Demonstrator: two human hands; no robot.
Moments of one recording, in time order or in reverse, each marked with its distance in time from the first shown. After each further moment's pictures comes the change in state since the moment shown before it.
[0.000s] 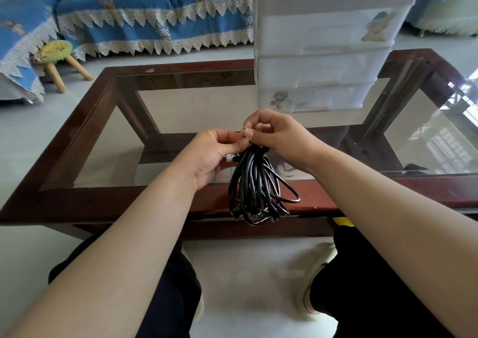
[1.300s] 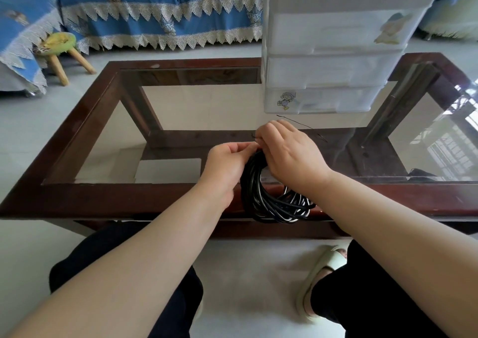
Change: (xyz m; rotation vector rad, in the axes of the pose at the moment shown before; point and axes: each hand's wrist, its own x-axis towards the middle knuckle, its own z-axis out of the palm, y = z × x) left_hand 0.005 -0.032 0.018 -0.017 0.341 -0.084; right_hand -0.015 0.015 0.016 -1.012 0.250 -0.566
